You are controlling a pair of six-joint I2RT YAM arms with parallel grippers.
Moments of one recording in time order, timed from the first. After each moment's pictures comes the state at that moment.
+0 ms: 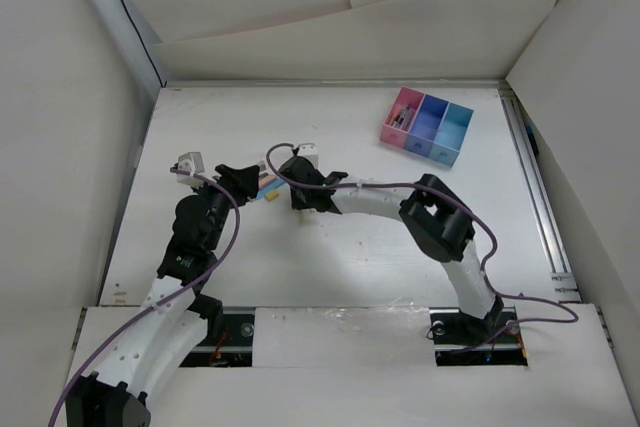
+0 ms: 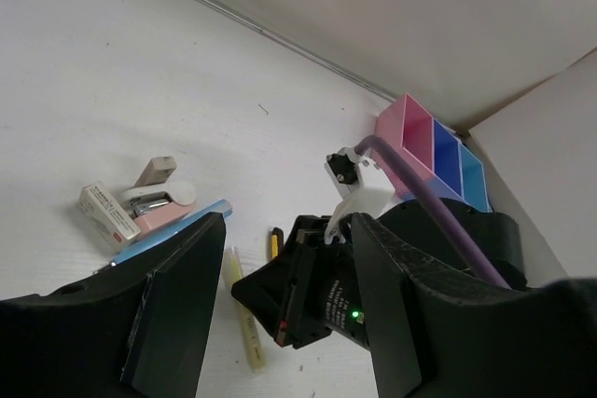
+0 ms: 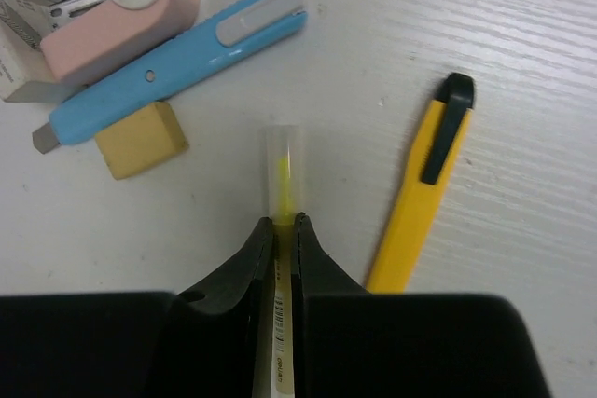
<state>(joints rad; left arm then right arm) -0.31 0.62 0.39 0.20 -0.12 -0.65 0.95 2.18 1.58 -0.25 0.35 0.65</state>
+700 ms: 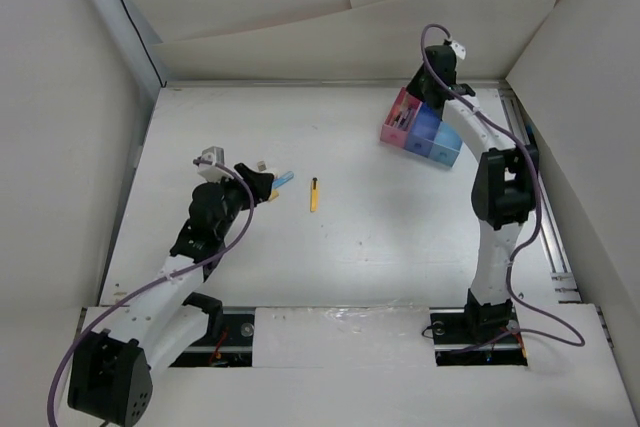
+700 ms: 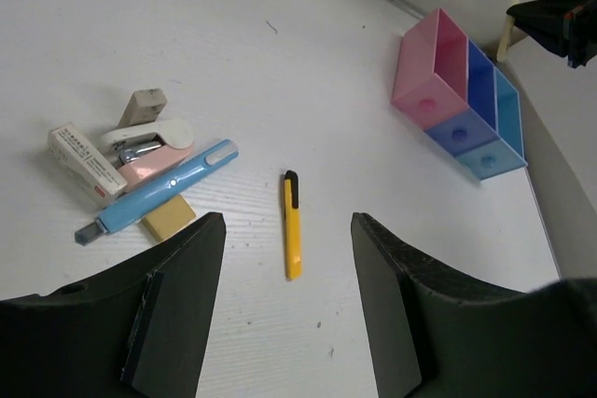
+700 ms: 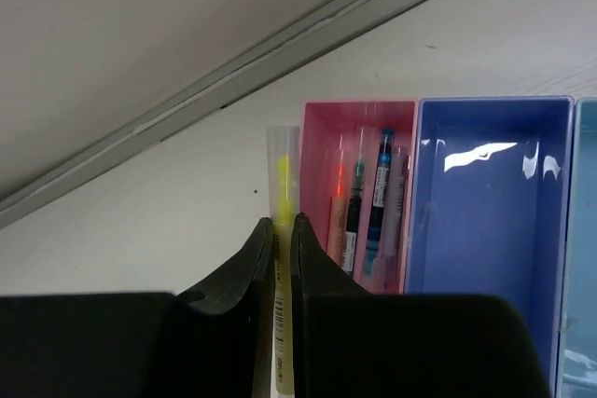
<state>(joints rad) -0.31 0.82 0.39 0.25 -0.02 -0.64 0.19 2.07 1.82 -0.24 0.20 0.62</state>
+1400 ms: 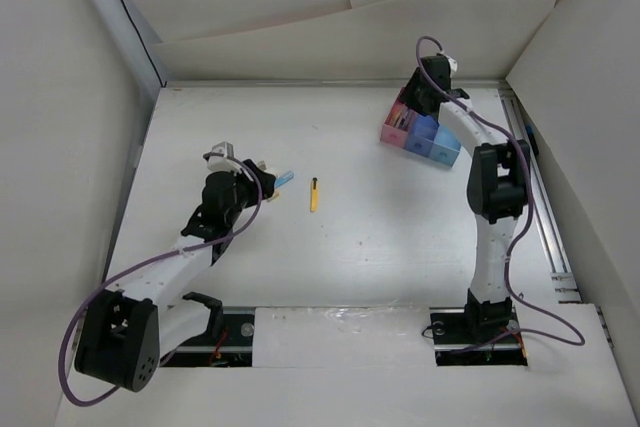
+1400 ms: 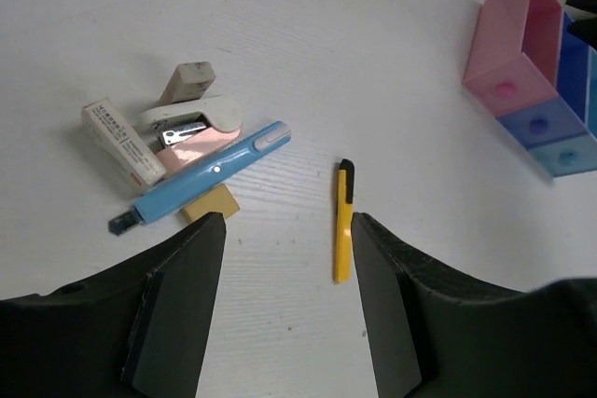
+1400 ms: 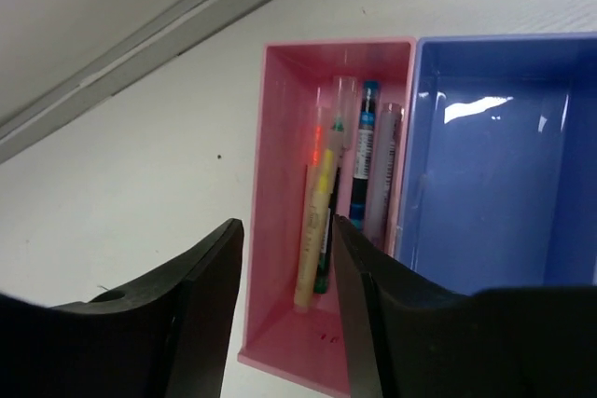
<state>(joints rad) -0.31 1.04 0.43 0.26 -0.05 -0.62 0.17 2.18 1.87 -0.30 0.14 0.62</state>
